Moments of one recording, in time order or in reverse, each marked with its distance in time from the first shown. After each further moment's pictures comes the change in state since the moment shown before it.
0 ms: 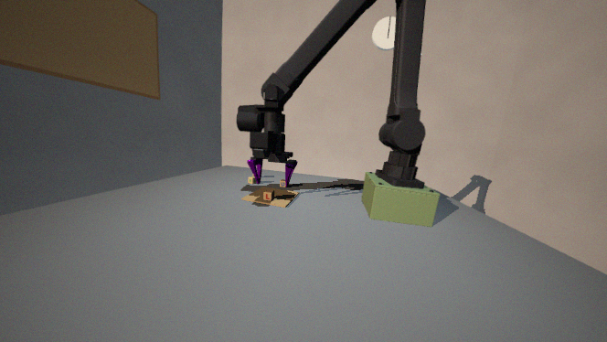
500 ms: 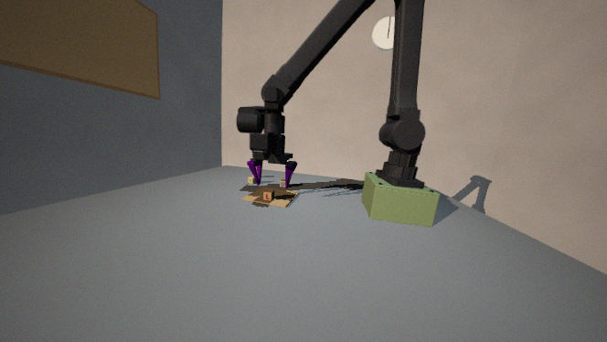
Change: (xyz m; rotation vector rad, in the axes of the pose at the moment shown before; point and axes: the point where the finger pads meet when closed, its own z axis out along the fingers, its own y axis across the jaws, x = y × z) arm 0.000 0.000 0.004 0.001 0.000 0.000
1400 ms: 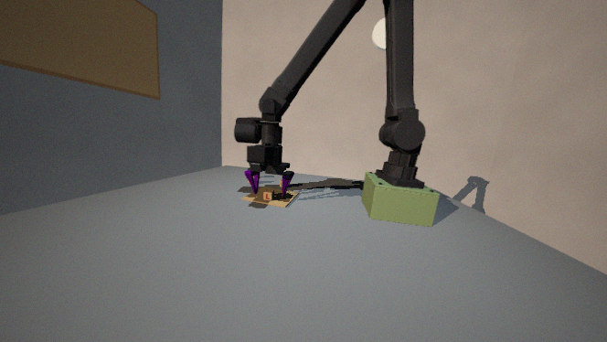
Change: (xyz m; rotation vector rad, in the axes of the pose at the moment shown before) arm -0.001 -0.008 0.029 0.011 -0.001 -0.003
